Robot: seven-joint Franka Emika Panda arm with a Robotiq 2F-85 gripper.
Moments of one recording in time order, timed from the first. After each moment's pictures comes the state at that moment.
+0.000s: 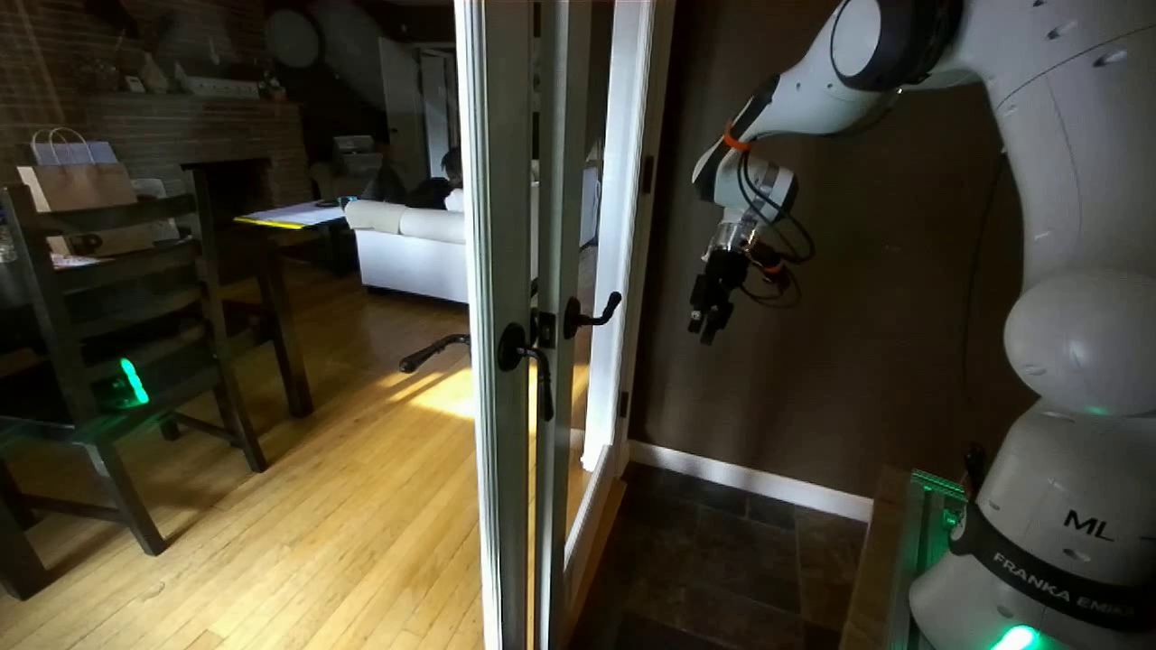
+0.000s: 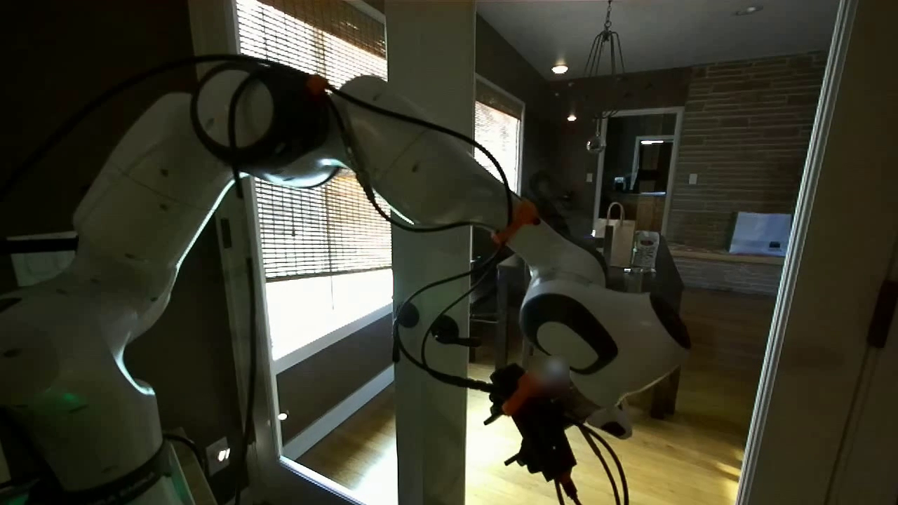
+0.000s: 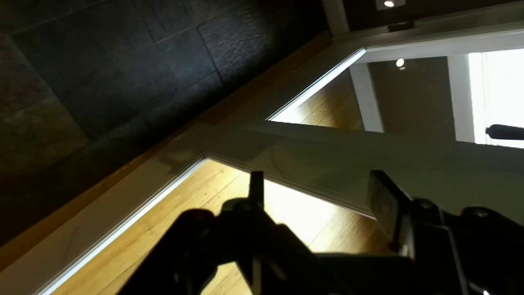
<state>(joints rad) -0.56 0.58 -0.26 -1.75 0.55 1.75 -0.93</state>
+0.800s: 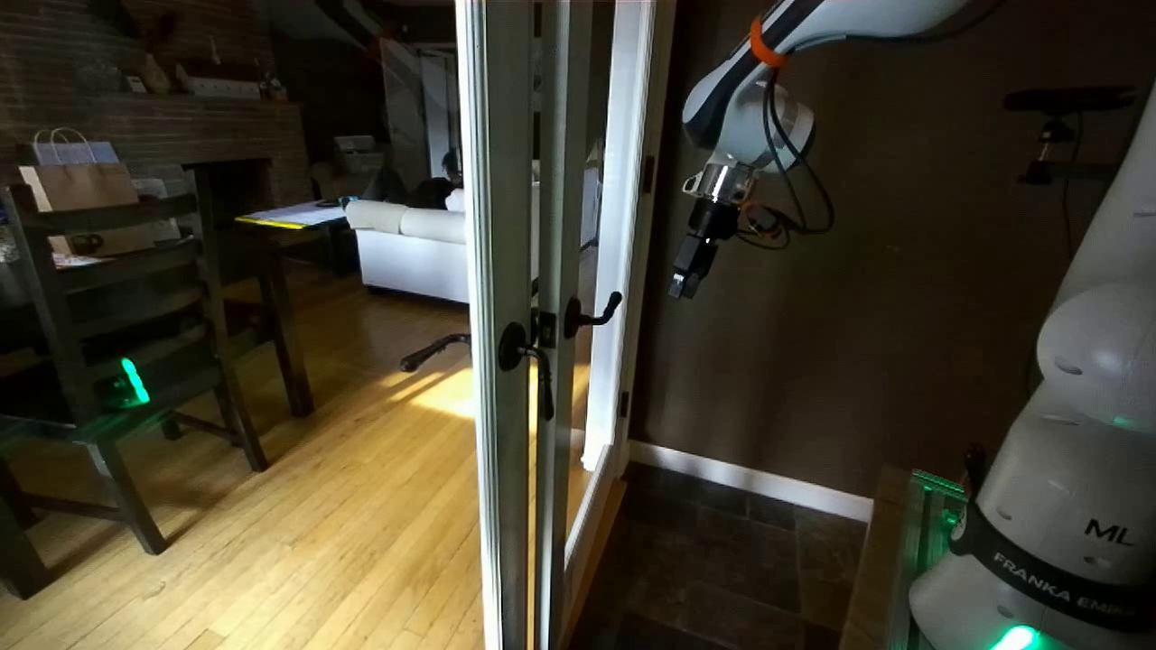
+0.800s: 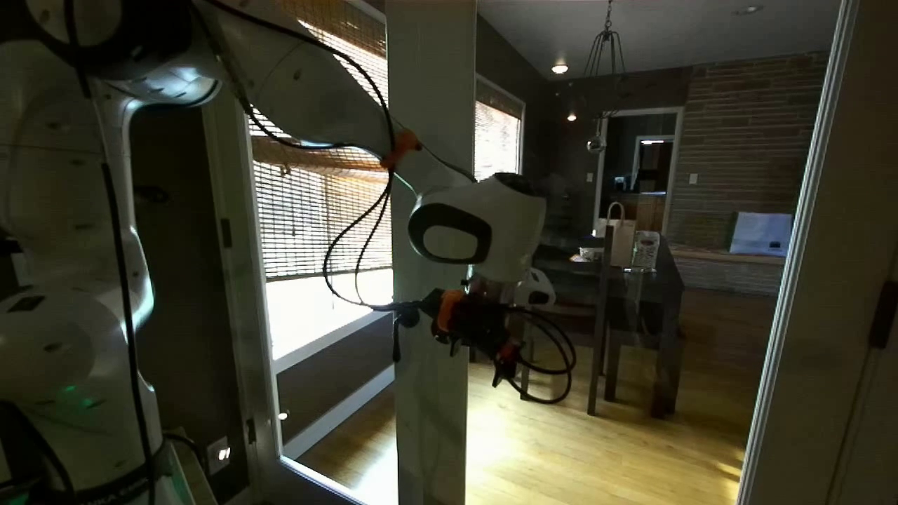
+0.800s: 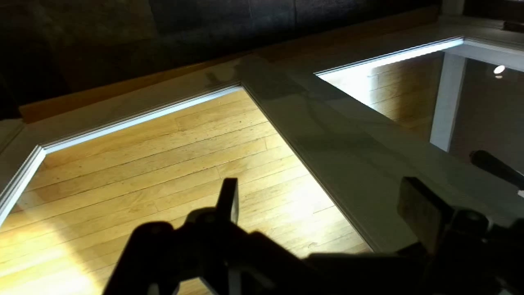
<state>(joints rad) -0.36 0.07 -0.23 -2.24 0.42 2.22 -0.96</state>
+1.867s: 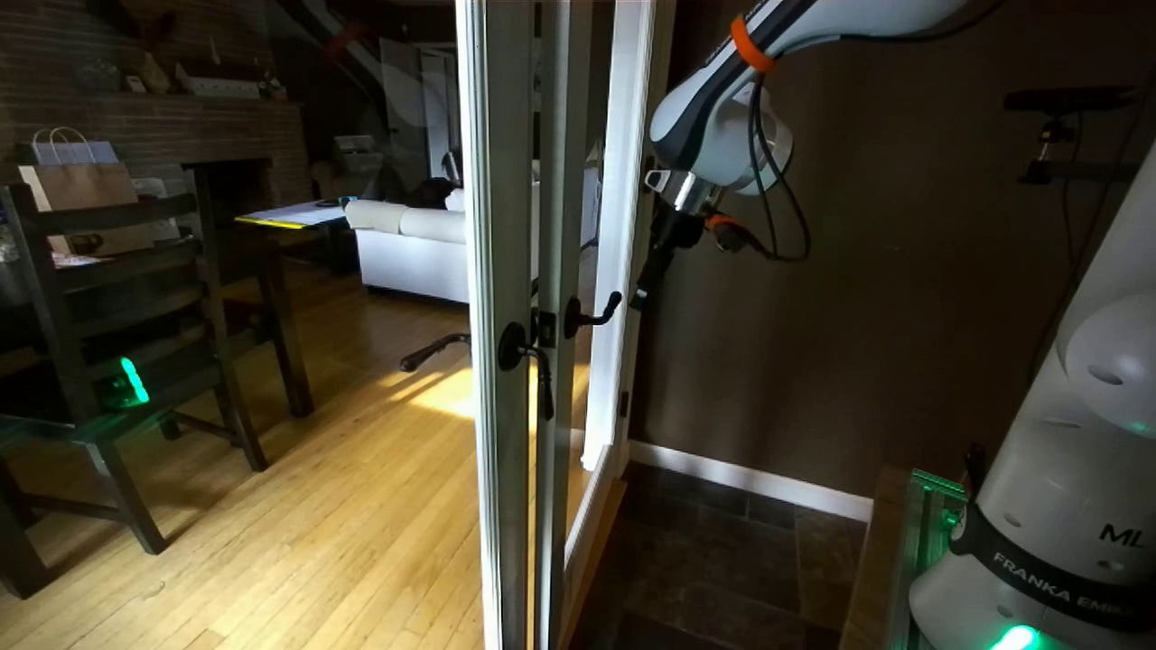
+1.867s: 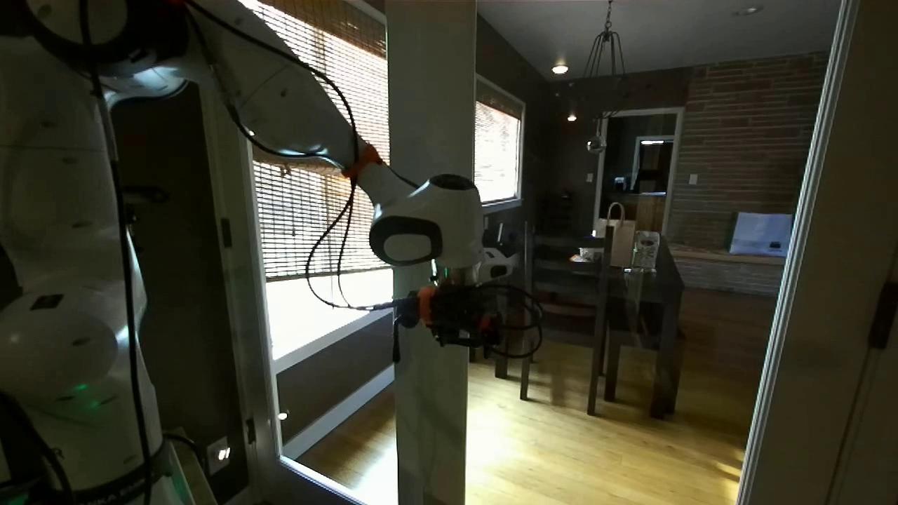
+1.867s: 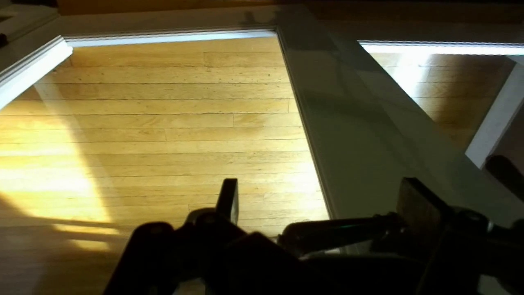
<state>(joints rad) -0.21 -0.02 -0.16 -2.41 0.44 2.59 -1.05</state>
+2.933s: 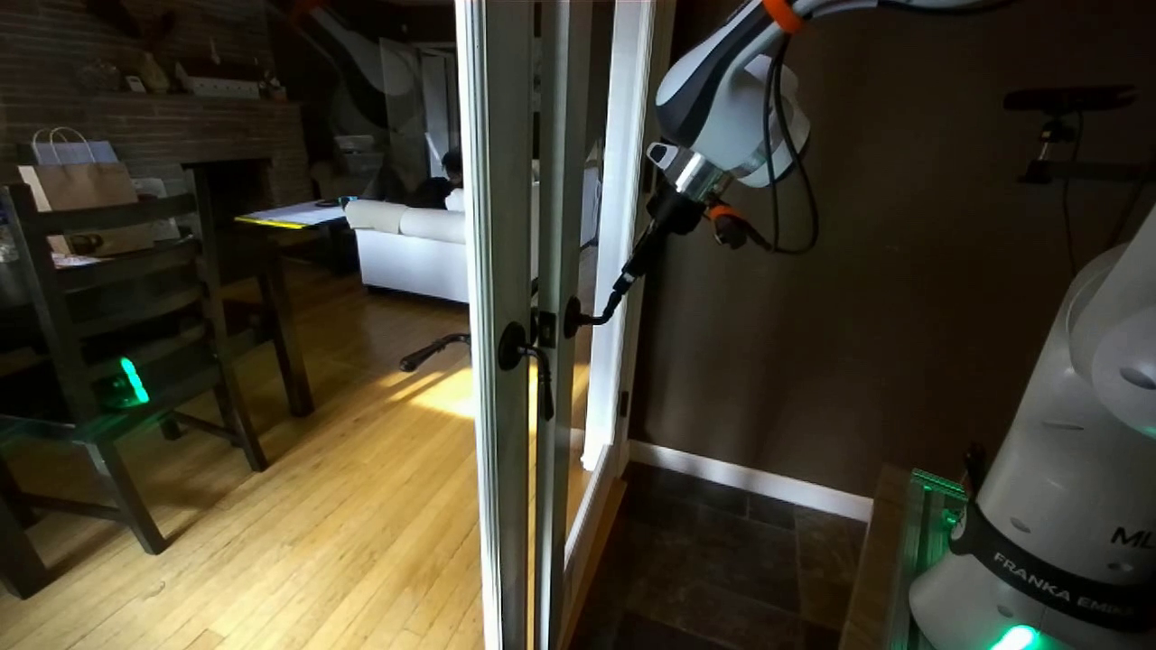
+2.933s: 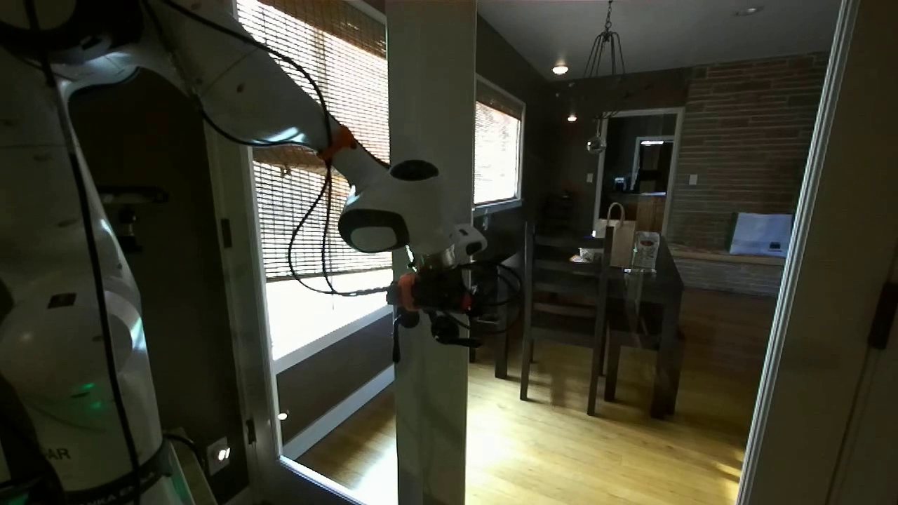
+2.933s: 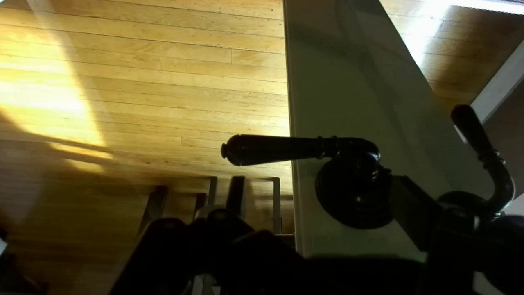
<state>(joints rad) -0.10 -0.15 -0.18 -2.52 0.65 2.72 -1.25</state>
